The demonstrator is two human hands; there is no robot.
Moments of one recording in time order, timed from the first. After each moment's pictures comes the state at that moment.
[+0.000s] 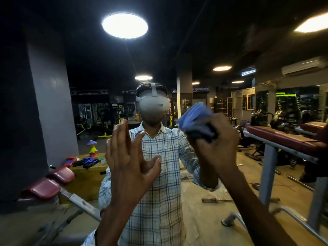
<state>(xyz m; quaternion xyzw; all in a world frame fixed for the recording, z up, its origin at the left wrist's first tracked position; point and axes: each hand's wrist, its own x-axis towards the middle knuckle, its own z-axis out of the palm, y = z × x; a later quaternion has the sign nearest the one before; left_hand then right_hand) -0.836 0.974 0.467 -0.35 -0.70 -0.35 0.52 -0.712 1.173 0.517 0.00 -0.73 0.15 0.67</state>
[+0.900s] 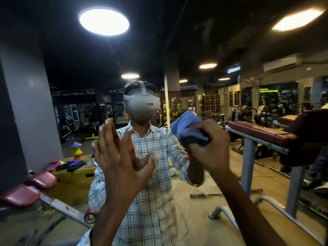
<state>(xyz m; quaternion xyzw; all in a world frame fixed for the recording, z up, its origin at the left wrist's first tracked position) -0.797 1.042 0.461 -0.34 -0.70 -0.38 0.51 -0.668 1.242 0.491 -0.02 -0.73 0.17 0.66</state>
